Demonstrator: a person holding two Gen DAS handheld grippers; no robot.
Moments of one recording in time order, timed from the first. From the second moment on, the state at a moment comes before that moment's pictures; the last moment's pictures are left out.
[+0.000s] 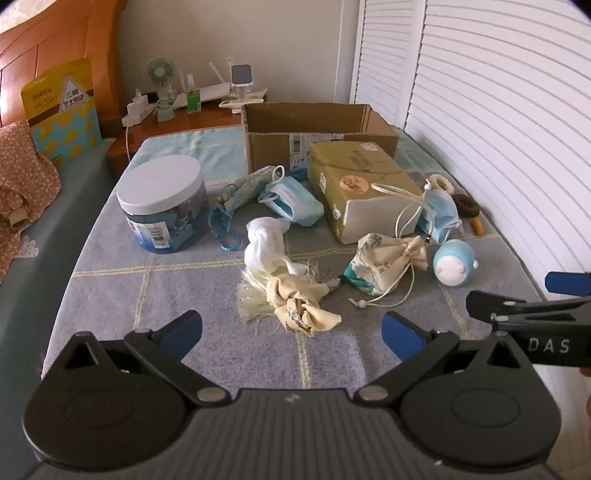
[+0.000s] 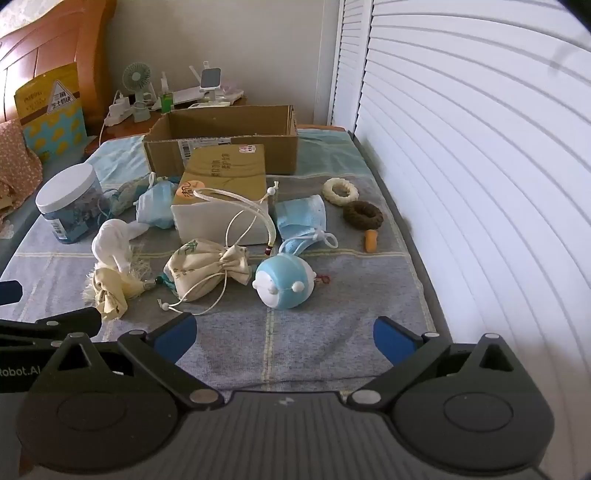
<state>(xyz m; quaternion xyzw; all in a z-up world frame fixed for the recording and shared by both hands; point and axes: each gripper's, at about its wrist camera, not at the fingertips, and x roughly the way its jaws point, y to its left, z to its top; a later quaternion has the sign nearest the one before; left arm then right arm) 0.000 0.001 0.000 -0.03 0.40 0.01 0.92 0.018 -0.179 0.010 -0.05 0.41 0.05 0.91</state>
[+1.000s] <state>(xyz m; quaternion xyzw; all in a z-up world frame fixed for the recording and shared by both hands) -0.001 -0.003 0.001 -0.02 0.40 0.01 0.92 0.020 -0.182 0.011 -0.06 0.41 0.05 0.91</state>
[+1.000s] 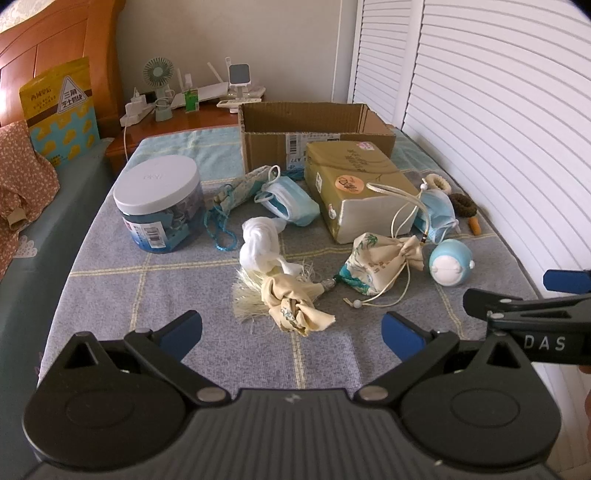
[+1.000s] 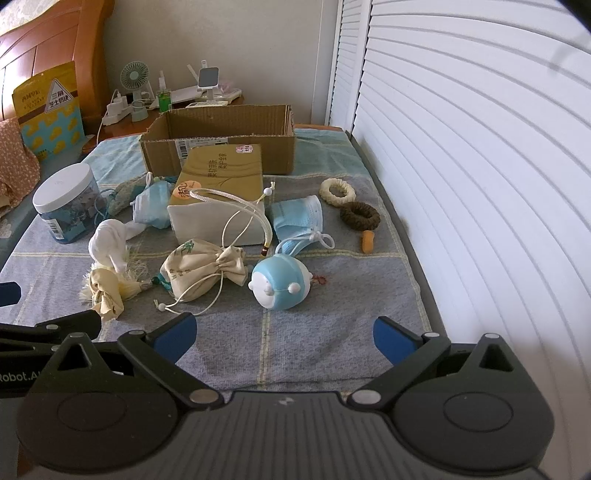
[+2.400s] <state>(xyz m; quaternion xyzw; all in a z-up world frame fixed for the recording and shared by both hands) 0.002 -0.003 0.000 -0.02 0.40 0.01 0.92 0.024 -0.182 0.013 -0.06 0.41 0.04 0.91</state>
